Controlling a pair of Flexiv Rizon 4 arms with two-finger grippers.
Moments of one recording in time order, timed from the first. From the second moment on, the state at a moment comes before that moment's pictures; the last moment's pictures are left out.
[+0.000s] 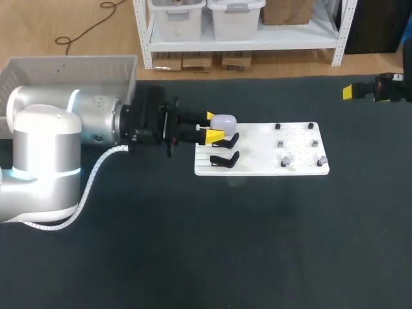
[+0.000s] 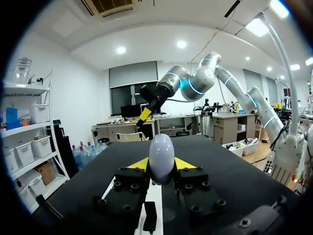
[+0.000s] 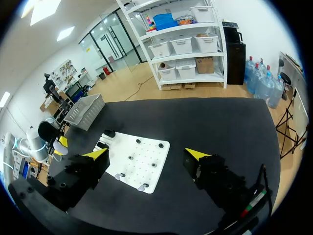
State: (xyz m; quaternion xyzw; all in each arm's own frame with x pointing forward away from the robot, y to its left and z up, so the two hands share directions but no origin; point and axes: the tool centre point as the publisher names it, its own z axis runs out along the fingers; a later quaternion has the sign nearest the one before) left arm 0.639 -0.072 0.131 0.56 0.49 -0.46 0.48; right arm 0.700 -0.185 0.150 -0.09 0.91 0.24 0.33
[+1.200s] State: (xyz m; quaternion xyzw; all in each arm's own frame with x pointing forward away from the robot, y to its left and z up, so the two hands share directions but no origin) left arm 0.632 -0.086 0.135 0.54 0.47 -0.48 0.50; right arm 0.641 -0.100 0.159 -0.19 0.89 0.27 0.30
